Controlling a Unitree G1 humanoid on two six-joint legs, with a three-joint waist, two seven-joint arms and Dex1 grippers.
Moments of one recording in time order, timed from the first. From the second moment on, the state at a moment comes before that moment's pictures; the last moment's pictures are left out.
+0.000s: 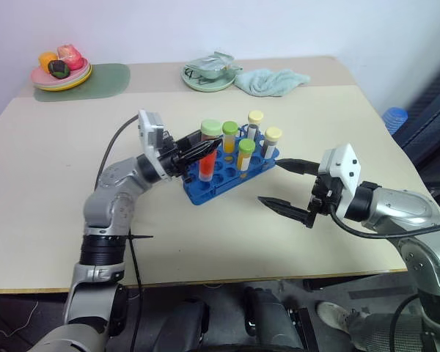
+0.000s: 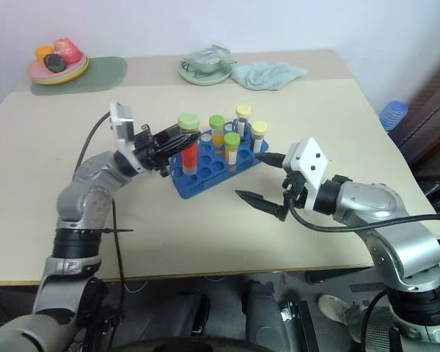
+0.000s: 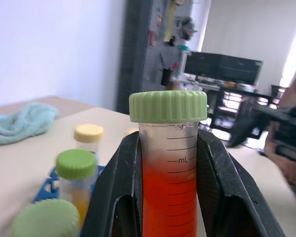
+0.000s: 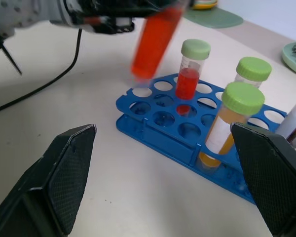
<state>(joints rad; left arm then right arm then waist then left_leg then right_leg) -0.59 0.25 0.08 0.12 -0.50 0.26 -0.98 -0.18 -0.73 -0.12 -0.62 0.62 0.65 0.73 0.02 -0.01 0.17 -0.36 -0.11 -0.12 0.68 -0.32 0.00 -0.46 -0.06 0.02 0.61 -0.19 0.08</state>
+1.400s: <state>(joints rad) -0.63 0.23 -0.03 0.43 -0.37 -0.02 -1.08 -0.11 -0.73 -0.15 -0.68 0.65 0.64 0.64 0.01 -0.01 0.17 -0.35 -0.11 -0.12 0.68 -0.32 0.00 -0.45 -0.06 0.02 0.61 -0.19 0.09</state>
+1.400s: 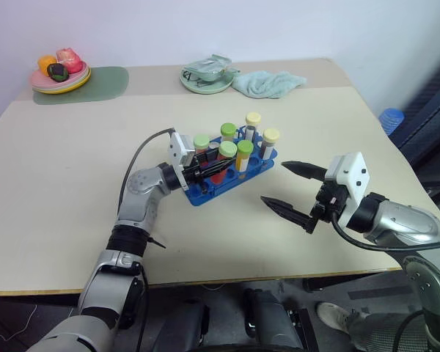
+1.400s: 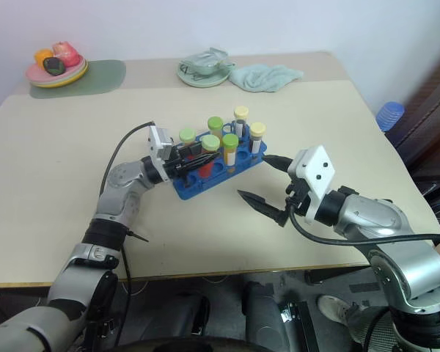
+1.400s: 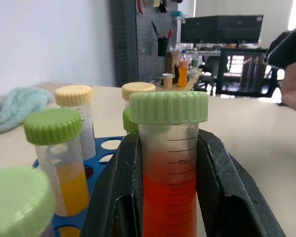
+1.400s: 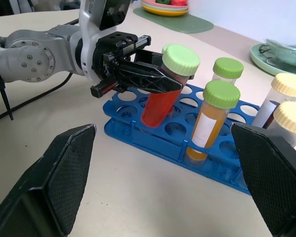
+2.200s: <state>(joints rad) -0.25 0.41 0.13 -0.04 -0.48 0.13 -0.97 -0.04 -0.72 -0.20 -0.64 0.63 0.56 0.69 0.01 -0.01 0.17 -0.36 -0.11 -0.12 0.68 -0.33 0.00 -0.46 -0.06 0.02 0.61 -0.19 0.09</state>
